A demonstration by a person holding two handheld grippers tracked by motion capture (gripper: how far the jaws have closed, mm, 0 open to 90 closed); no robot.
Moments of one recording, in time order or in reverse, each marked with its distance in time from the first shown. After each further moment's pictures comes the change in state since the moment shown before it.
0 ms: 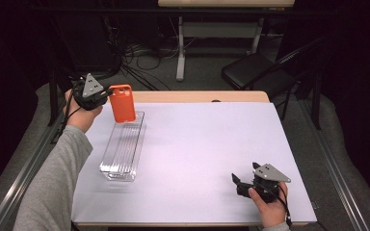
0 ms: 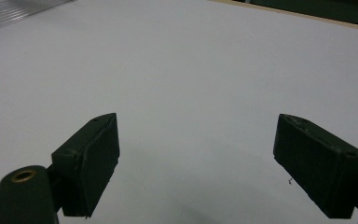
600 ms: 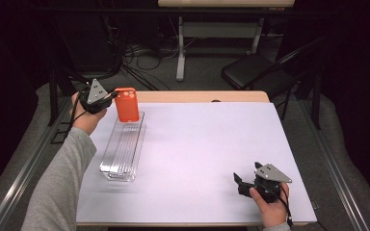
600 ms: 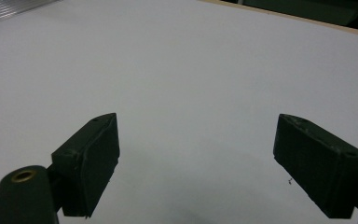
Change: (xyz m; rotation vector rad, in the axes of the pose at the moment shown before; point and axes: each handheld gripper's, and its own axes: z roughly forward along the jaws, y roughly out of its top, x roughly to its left) left arm -0.006 -0.020 0.022 -0.070 -0.031 0.076; right arm -0.003 -0.001 -0.002 -0.004 -0.030 -0.012
